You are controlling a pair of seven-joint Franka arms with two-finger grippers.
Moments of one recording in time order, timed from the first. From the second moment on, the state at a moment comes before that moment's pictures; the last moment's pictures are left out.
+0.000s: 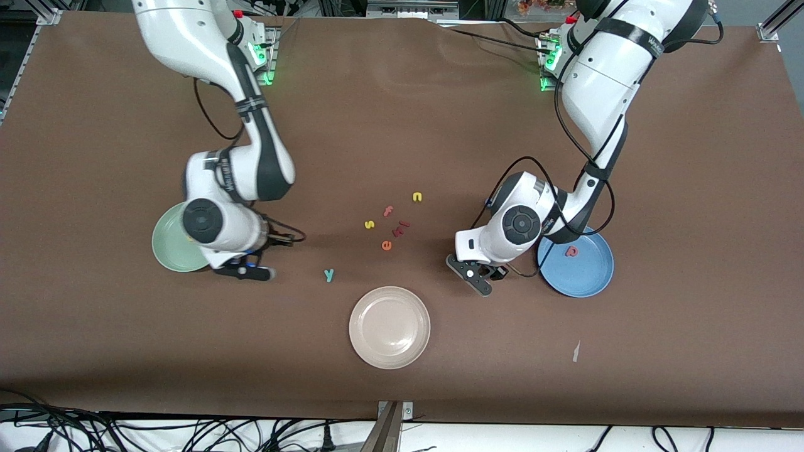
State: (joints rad) left arm -0.30 0.83 -0.19 -1.52 0.05 2.36 0.25; right arm 0.66 0.63 -0.47 -1.61 0.32 1.97 0.21
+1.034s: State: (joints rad) left arm -0.30 0.79 -0.19 -1.52 0.05 2.21 0.25; right arm 0.58 0.64 -0.65 -1.78 0.33 2.03 -0.11
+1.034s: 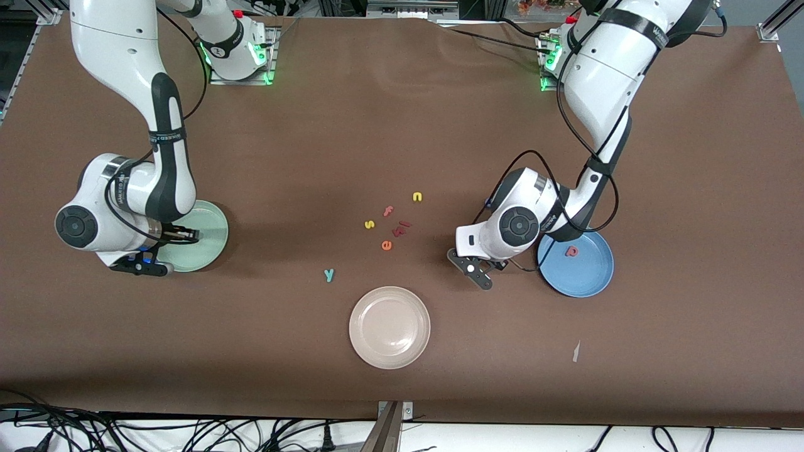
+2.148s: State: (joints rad) left arm 0.03 0.63 -0.17 -1.52 0.06 1.85 0.96; right arm 0.70 0.75 -0.39 -1.53 0.45 2.16 -0.01
